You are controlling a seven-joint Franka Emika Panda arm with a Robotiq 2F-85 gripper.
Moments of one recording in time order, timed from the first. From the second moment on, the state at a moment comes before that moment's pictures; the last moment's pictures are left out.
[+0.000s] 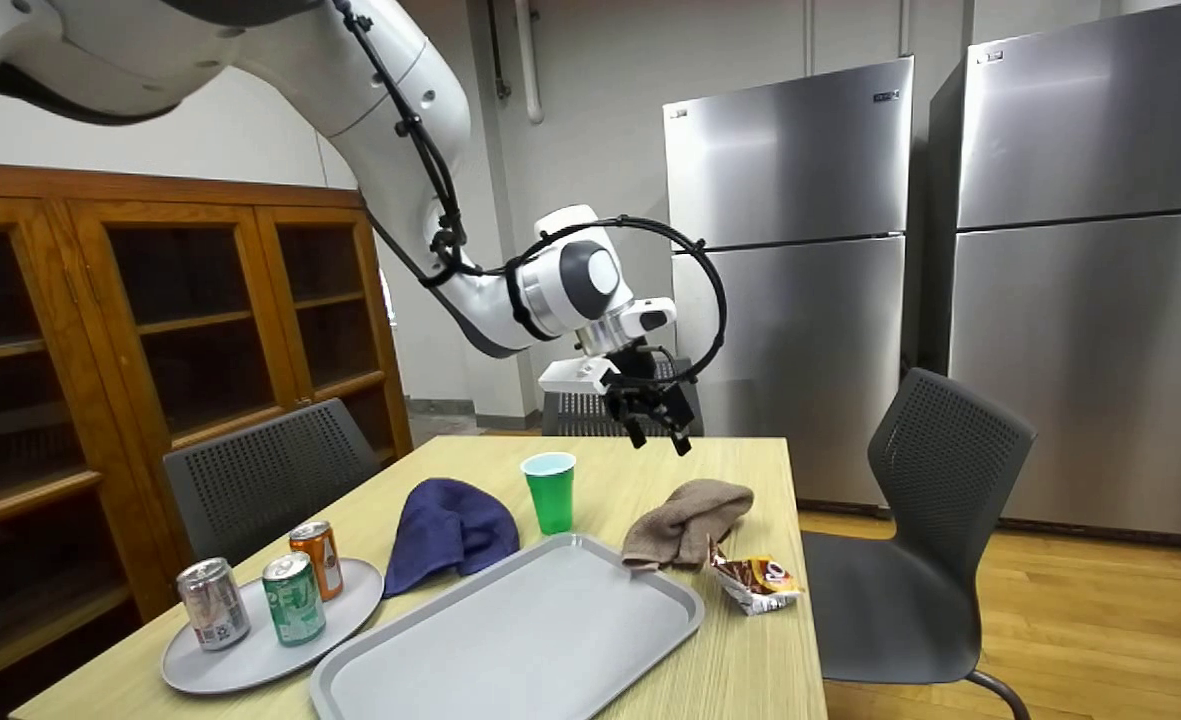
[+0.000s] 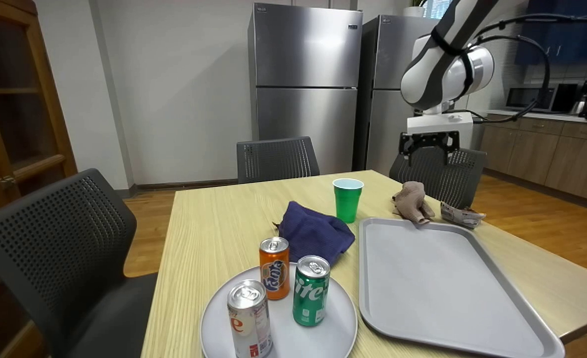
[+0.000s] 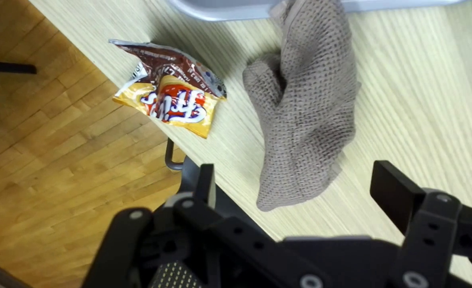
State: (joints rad) arm 0.06 0.52 -0.32 -1.85 -0.19 2.55 0.50
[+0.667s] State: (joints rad) arm 0.24 0.37 -0.23 -1.97 -0.30 2.55 0.51
